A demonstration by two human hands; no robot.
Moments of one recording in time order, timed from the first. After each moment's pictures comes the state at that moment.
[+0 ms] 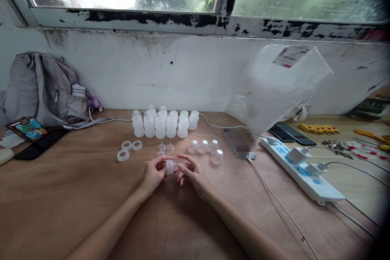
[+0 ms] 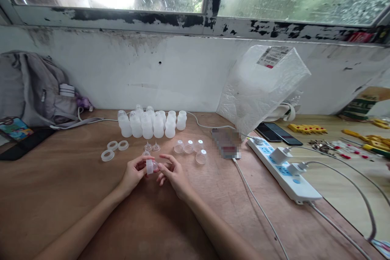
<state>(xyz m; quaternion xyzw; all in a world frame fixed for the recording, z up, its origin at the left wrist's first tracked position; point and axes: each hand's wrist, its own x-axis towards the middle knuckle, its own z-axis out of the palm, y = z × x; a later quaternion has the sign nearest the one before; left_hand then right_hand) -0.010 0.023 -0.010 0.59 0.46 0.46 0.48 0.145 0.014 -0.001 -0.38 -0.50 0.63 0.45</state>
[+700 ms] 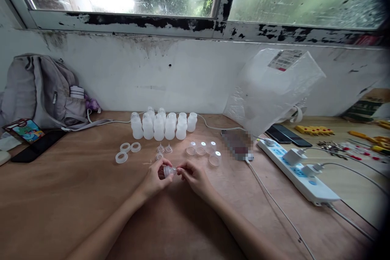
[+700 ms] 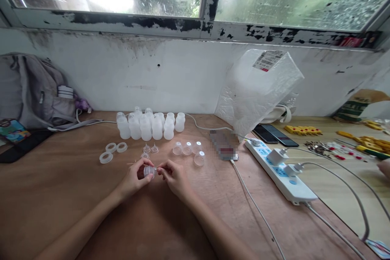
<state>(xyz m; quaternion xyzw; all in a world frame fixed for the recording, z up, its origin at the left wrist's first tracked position) -0.010 0.013 0.005 0.68 0.45 0.40 0.43 0.156 0.018 -0.007 -0.44 -0.68 0.41 0.42</state>
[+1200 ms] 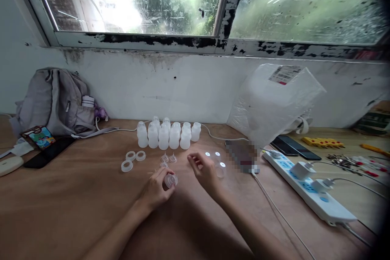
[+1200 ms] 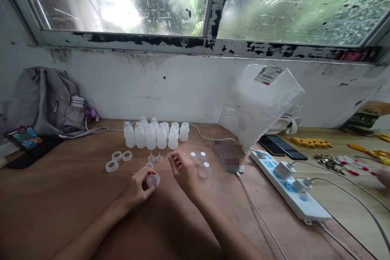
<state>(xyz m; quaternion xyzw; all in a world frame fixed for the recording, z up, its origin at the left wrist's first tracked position) -0.017 0.016 -0.003 0.78 0.46 0.38 0.19 0.159 0.046 0.031 -0.47 -0.74 0.11 0.47</state>
